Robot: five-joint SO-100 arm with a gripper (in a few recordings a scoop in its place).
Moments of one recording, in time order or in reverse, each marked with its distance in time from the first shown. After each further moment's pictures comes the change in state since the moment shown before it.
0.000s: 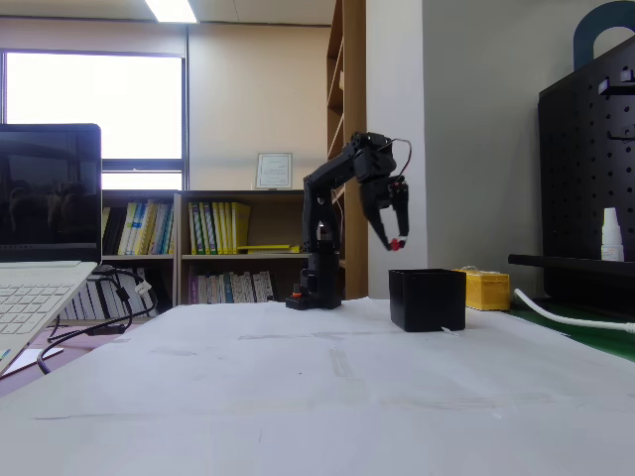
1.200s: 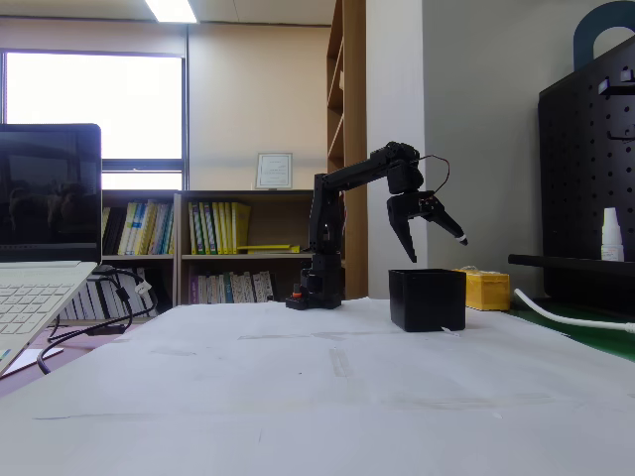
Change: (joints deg) arm -6.1 6.9 0.6 0.9 1.0
